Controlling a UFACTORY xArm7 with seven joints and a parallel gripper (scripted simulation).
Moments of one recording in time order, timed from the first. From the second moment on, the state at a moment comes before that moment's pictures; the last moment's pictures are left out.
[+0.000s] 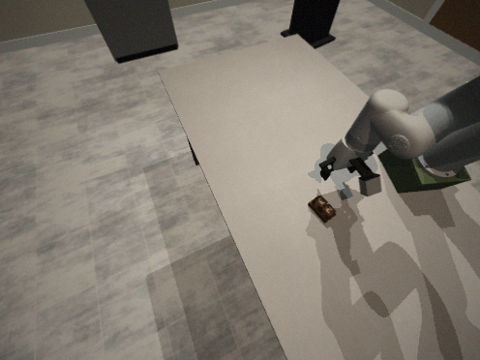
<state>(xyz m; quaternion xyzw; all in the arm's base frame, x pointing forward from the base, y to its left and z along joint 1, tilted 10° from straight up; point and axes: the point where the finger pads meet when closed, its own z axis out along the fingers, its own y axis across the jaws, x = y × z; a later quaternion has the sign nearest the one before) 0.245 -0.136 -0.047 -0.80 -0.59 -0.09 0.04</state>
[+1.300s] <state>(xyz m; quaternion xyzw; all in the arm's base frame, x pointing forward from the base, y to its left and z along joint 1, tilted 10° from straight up) 0.254 -0.060 -0.034 -0.93 -0.36 -0.07 0.06</state>
